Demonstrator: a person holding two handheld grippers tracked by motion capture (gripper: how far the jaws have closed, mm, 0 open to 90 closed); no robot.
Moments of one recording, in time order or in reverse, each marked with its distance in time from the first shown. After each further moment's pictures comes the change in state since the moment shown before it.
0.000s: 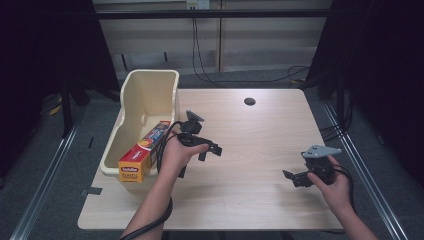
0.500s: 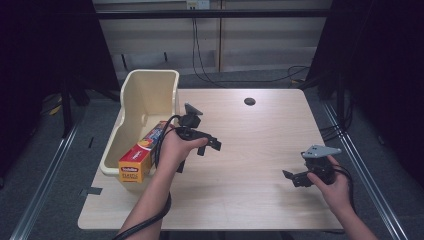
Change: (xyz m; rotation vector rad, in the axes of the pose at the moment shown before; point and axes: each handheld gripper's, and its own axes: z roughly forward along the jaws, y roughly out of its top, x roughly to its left) left arm -0.006 0.011 -0.017 -0.004 0.012 -0.006; right arm 0.000 0.000 0.001 -0.004 0.004 -0.006
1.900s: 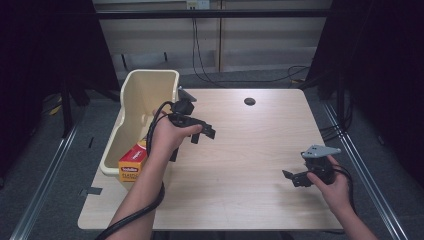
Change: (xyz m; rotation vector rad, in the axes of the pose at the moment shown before) left arm -0.007 0.020 -0.038 -0.027 0.056 -0.022; right arm 0.000 0.000 0.001 0.002 -0.004 0.006
